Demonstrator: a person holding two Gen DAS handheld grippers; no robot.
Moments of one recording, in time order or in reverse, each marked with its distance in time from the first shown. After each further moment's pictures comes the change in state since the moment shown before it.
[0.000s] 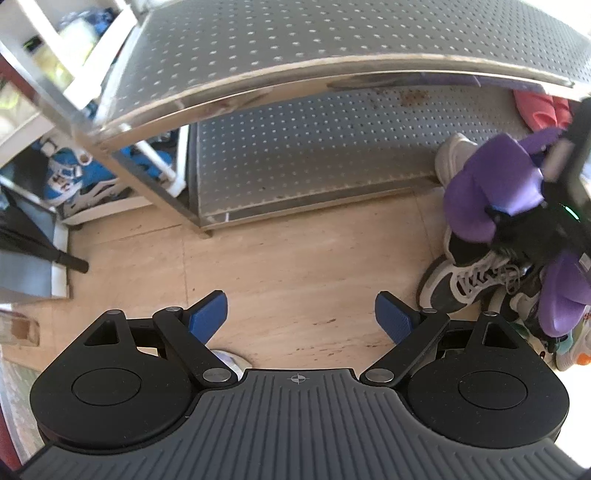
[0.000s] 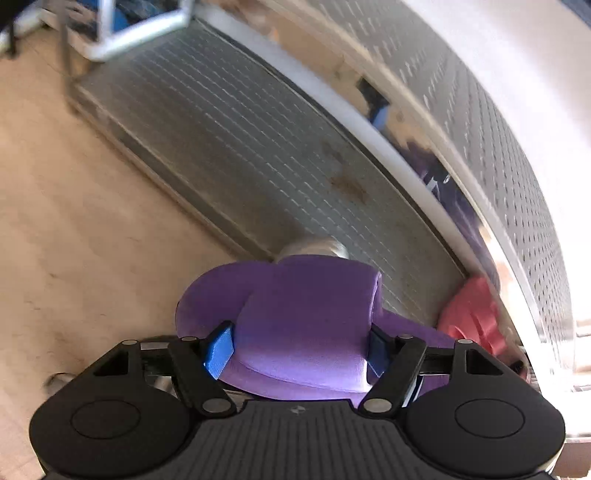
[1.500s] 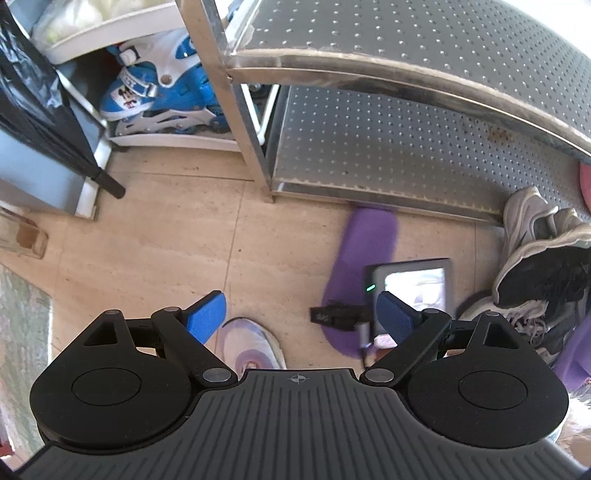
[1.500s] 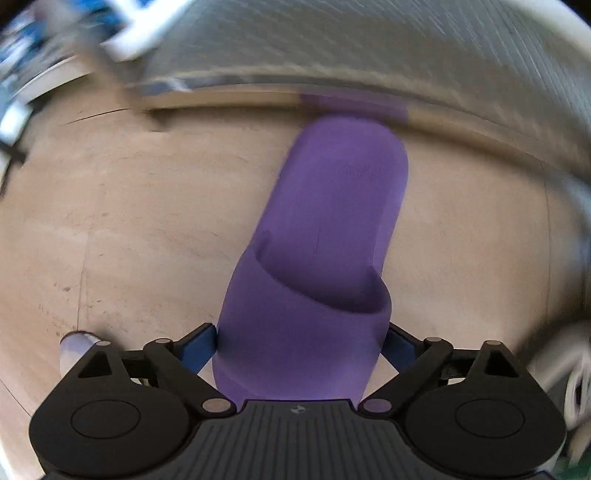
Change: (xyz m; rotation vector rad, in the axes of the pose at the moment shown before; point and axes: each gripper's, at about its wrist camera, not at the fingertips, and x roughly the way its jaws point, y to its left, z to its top) left arm 0.011 0.080 0.003 -0.274 0.071 0.034; right arm 0.127 0.175 0.071 0.537 0.173 0.439
